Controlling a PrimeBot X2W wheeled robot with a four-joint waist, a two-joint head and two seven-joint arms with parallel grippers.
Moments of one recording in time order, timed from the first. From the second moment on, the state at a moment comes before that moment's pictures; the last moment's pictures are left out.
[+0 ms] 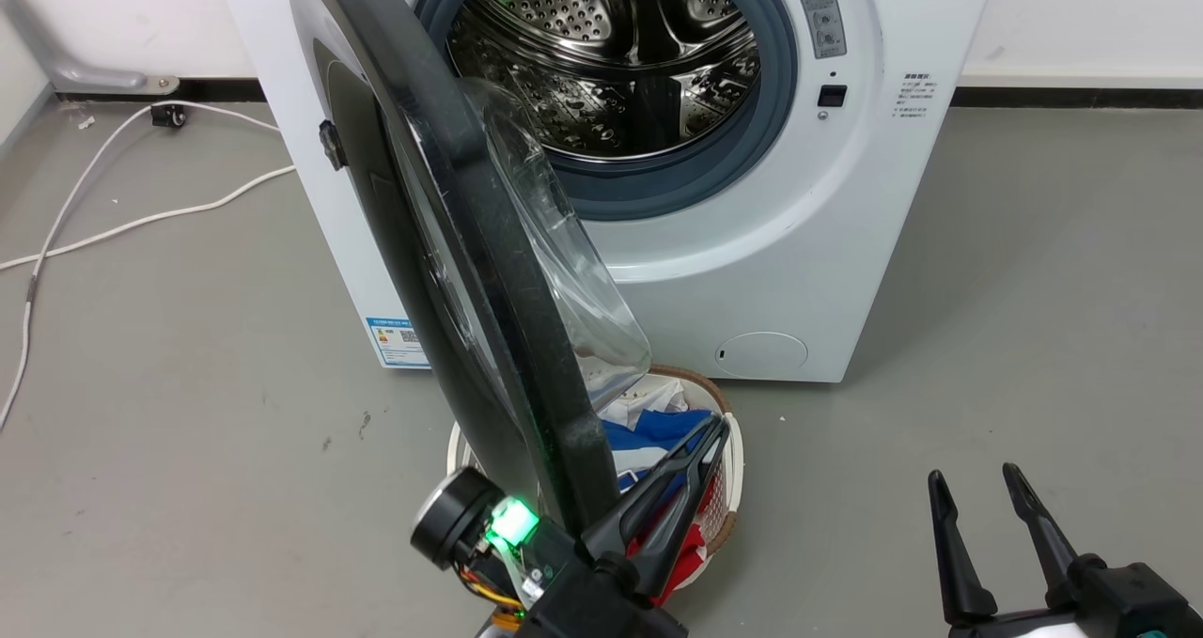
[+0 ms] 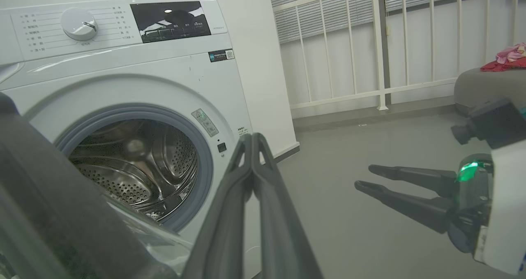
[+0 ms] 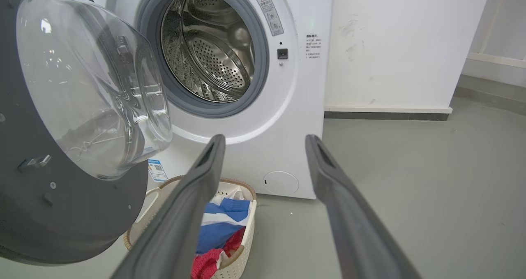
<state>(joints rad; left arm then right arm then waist) -0.06 0.10 -0.56 -0.23 0.05 -0.08 -0.18 0.15 -0.05 -0.01 0.05 0.10 0.13 -0.26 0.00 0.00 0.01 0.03</state>
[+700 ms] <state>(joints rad) 0.00 0.11 -0.49 -0.02 -0.04 -0.03 -0.17 0.16 -0.05 0.00 0.08 0.09 0.13 -0.26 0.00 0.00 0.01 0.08</state>
